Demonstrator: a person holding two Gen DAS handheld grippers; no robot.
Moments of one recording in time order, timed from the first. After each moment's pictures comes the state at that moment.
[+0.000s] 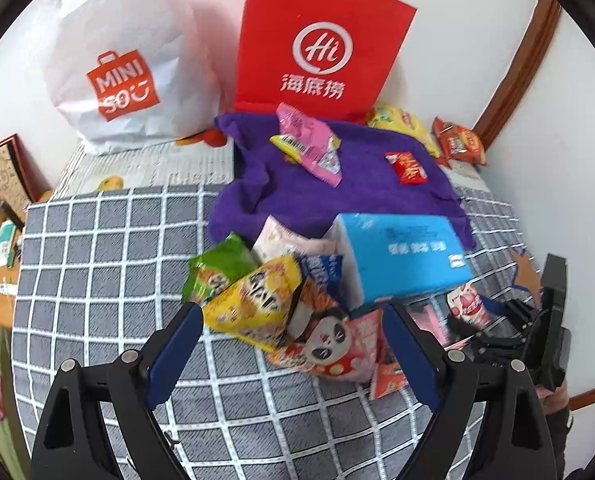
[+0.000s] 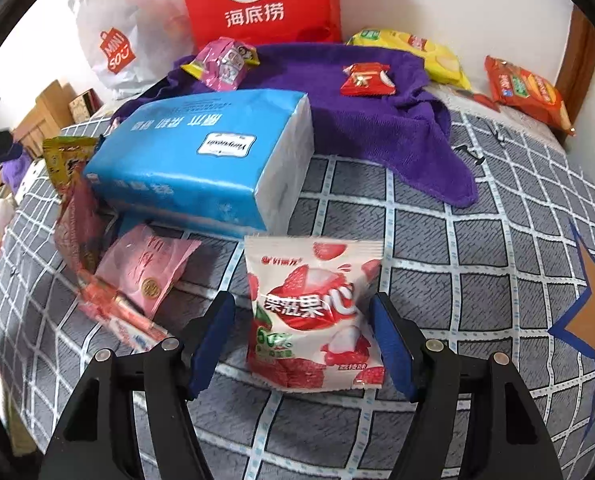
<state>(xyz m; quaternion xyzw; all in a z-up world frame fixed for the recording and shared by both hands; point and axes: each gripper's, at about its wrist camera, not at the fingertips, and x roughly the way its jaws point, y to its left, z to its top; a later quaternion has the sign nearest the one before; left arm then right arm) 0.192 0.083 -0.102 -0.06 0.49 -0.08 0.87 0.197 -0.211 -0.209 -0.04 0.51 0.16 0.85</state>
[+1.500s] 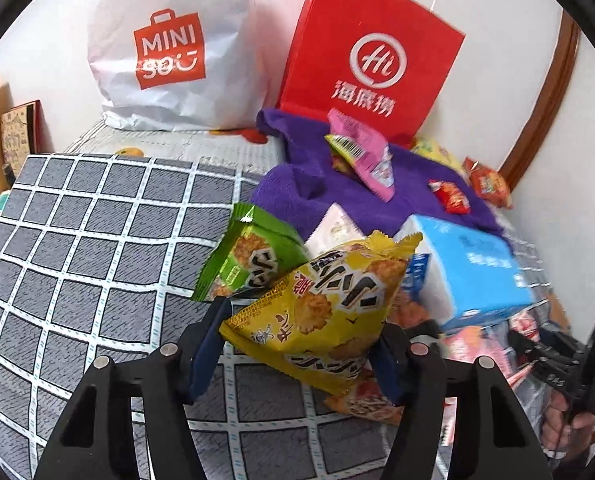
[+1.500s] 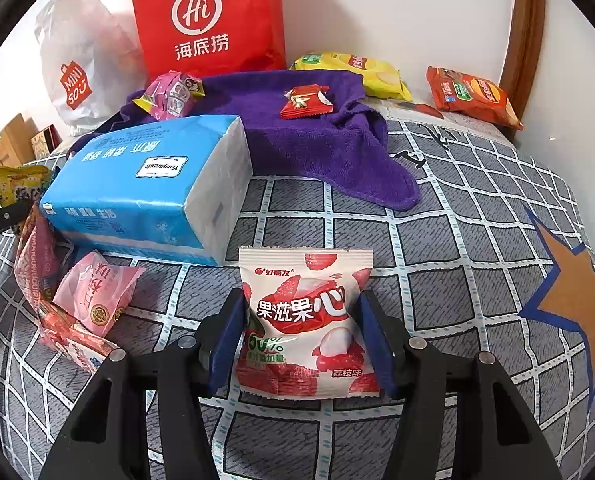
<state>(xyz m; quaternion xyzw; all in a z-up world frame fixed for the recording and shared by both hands) 0.193 0.117 -0.175 -0.12 0.40 -0.06 0.91 0.189 -0.228 -0.217 -0.02 0.46 0.07 0.89</state>
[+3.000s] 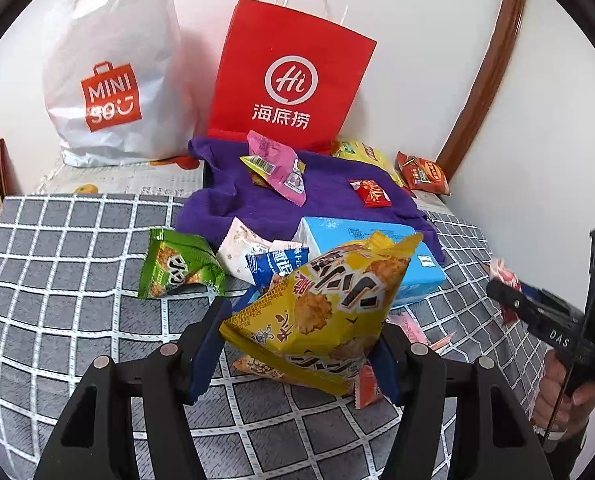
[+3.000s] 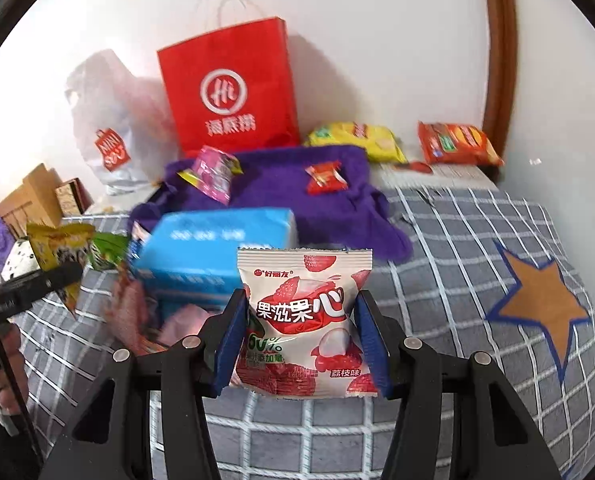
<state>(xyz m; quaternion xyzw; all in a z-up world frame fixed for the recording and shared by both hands) 0.156 0.079 -0.120 -0.10 0.39 -0.13 0.91 0.146 -0.209 -0.126 0.02 0.39 0.08 0.92</state>
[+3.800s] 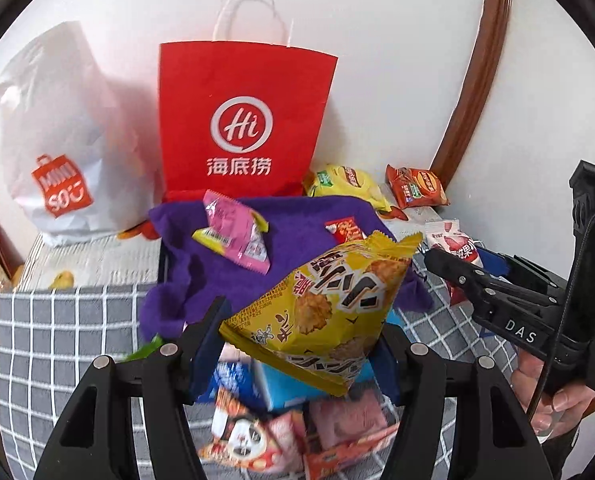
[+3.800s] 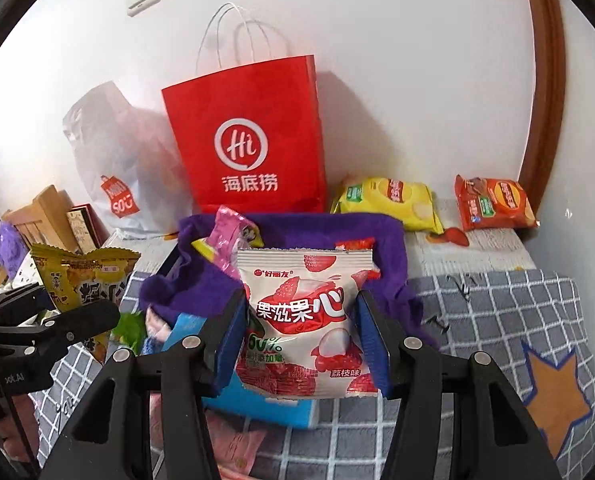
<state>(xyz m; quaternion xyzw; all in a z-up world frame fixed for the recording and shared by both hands) 0.232 0.013 -0.057 -0.04 0.39 -0.14 0.91 0.247 -0.190 -0.077 0.02 0.37 0.11 0.92</state>
